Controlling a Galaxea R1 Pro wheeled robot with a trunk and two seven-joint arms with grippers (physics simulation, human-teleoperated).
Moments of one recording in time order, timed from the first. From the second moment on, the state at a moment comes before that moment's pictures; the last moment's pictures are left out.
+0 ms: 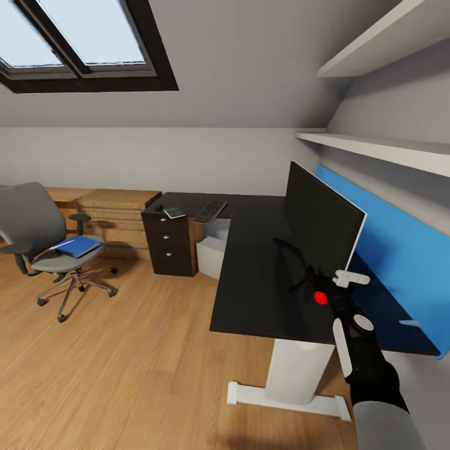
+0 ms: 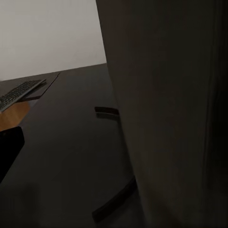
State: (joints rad) left arm -0.21 -0.02 0.17 -0.20 0.19 -0.51 0.01; right arm -0.55 0.06 -0.31 -1.22 0.02 0.09 0.09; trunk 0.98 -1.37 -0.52
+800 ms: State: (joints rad) left arm -0.21 -0.02 0.17 -0.20 0.19 -0.51 0.01; right arm -0.55 0.05 -0.31 -1.21 0.02 0.08 0.09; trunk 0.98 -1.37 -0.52
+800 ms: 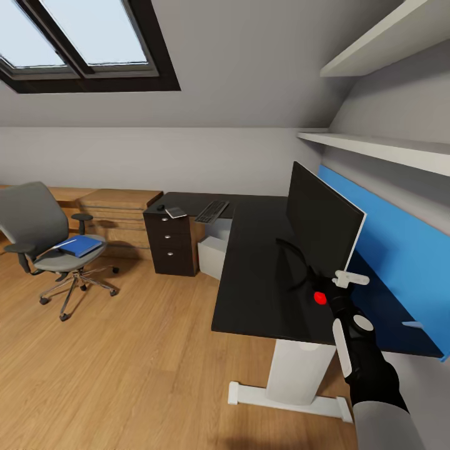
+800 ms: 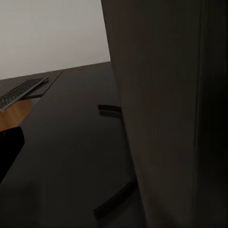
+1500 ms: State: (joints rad) left arm -0.21 -0.02 0.17 -0.20 0.19 -0.51 0.01; right arm -0.55 0.05 -0.31 -1.19 0.02 0.08 0.09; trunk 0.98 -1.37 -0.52
